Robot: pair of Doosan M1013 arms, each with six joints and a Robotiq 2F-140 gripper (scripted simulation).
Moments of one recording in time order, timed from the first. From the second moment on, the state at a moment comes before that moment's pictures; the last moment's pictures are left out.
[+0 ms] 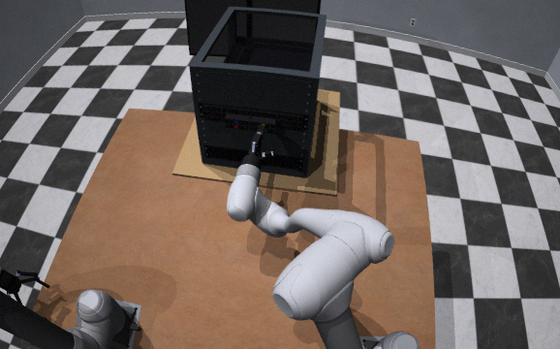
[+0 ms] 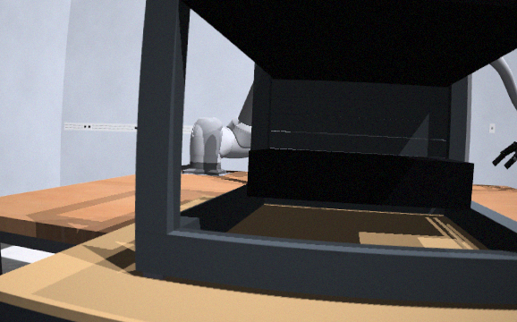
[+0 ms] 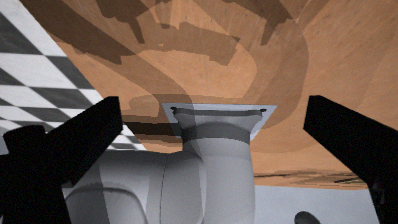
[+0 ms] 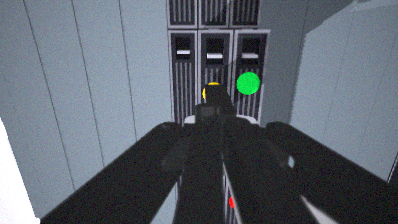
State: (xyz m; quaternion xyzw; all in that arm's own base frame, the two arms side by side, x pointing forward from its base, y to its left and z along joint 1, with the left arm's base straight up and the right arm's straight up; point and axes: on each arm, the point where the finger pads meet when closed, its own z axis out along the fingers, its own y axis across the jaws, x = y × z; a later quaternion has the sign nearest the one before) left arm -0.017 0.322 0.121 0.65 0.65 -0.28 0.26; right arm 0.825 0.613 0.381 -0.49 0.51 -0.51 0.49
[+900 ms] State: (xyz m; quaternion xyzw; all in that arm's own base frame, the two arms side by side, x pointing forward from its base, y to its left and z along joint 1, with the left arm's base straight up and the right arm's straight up) left arm -0.017 0.322 0.121 0.65 0.65 -0.28 0.26; right arm 0.834 0.612 0.381 -0.49 0.51 -0.51 0.49
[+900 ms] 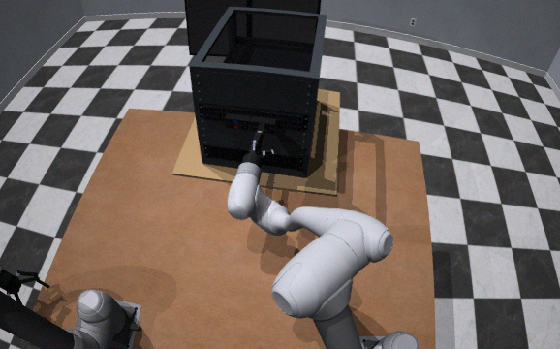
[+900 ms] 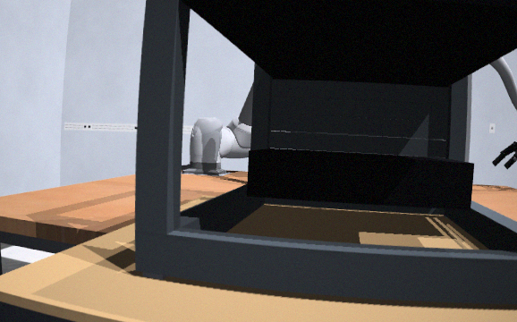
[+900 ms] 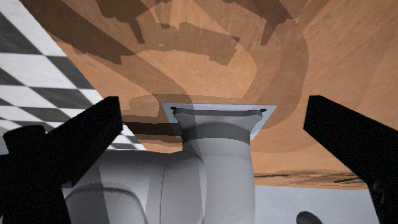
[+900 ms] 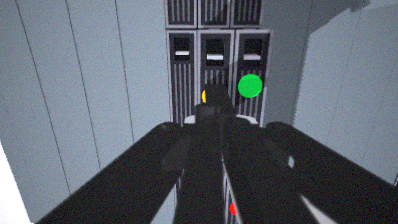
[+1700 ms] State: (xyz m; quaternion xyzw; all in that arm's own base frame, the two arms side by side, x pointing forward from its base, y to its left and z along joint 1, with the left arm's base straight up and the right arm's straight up) left arm -0.017 0.322 0.121 0.65 0.65 -0.28 0.26; right arm 0.845 0.612 0.381 -0.49 0.51 -0.51 0.49
